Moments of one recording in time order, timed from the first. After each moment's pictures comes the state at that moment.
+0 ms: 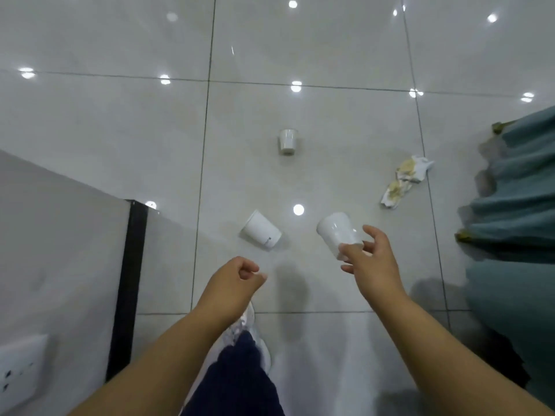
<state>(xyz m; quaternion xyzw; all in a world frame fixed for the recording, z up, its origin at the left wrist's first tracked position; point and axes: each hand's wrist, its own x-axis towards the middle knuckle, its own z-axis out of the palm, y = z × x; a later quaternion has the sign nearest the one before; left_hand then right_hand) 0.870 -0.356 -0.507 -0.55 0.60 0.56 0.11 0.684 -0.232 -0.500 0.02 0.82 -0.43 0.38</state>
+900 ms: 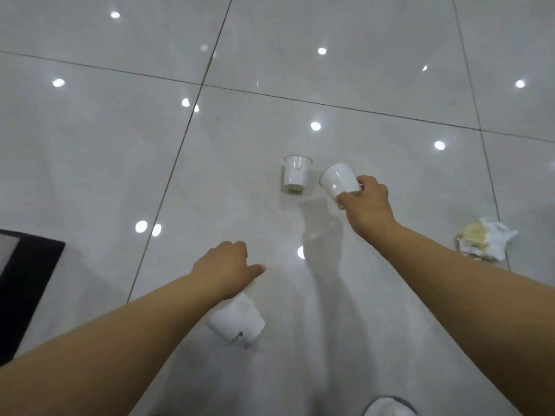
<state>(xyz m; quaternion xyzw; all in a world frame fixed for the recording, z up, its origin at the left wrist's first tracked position) 0.712 -0.491 -0.766 -0.48 0.78 0.31 0.25 0.481 -0.431 -0.739 -0.21 0.88 -0.30 0.31</state>
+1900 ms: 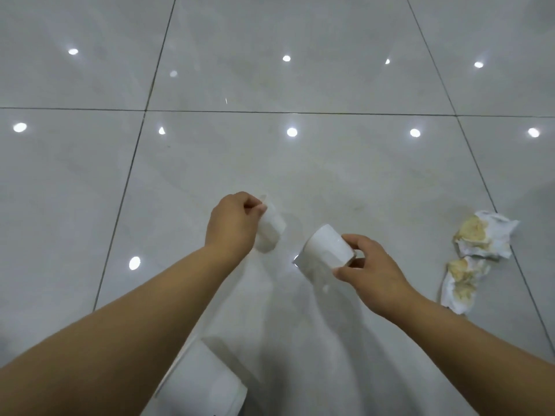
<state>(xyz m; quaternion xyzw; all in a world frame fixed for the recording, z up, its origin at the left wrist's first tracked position) 0.583 -0.554 -0.791 -0.50 0.75 0.42 -0.09 0.462 -0.363 -0.789 -0.20 0.83 -0.32 0.40</state>
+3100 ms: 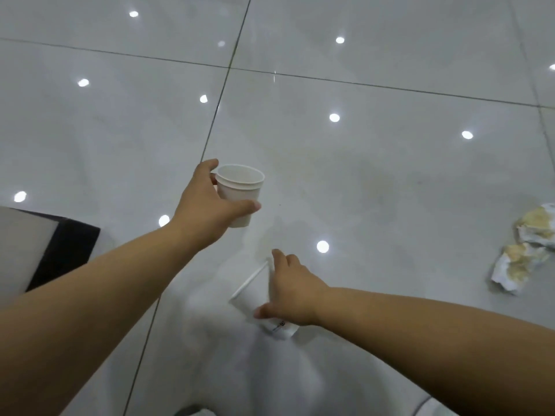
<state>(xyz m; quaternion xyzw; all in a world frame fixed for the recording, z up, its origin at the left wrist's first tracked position) 0.754 -0.551 -0.724 -0.56 0.66 0.48 -0.14 0.661 -0.415 -0.794 -0.50 0.71 0.01 0.49</state>
